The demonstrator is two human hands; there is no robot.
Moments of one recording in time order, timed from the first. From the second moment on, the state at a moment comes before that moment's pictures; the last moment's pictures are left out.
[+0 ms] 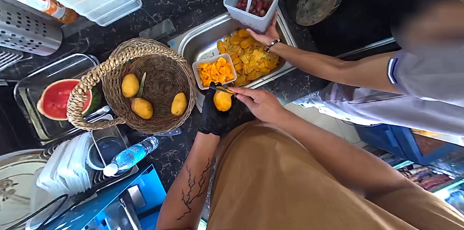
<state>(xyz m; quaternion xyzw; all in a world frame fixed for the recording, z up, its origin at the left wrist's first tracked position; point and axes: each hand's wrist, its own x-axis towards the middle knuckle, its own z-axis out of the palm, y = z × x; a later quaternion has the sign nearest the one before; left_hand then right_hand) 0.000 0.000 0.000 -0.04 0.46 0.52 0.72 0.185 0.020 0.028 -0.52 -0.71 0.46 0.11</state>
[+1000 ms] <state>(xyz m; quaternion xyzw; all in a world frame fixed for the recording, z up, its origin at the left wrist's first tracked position) 0.023 0.018 0.007 -0.11 0.47 0.57 0.66 0.171 0.000 0.021 -0.52 -0.74 0.40 0.14</state>
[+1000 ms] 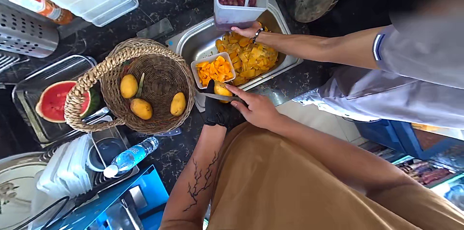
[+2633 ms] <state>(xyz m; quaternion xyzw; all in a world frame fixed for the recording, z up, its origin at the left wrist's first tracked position) -0.001 -0.012 0.005 -0.14 0.27 0.59 0.75 0.171 -0.001 0.037 -0.49 -0.72 0.47 0.15</state>
